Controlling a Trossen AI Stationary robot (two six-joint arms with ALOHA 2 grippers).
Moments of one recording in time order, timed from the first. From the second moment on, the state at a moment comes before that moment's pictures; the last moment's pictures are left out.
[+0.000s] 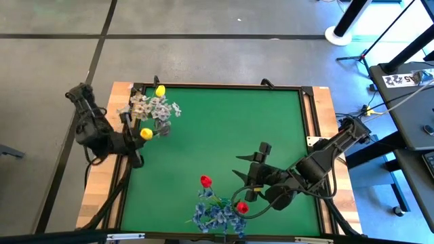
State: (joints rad) left arm -0.91 0.61 0.60 0.29 -1.21 0.65; right arm 0.66 1.65 1.71 -0.79 0.90 0.36
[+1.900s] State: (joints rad) left arm -0.57 0.64 0.61 0.19 -1.03 0.36; right arm 0.64 1.66 1.71 -0.79 0.87 0.36
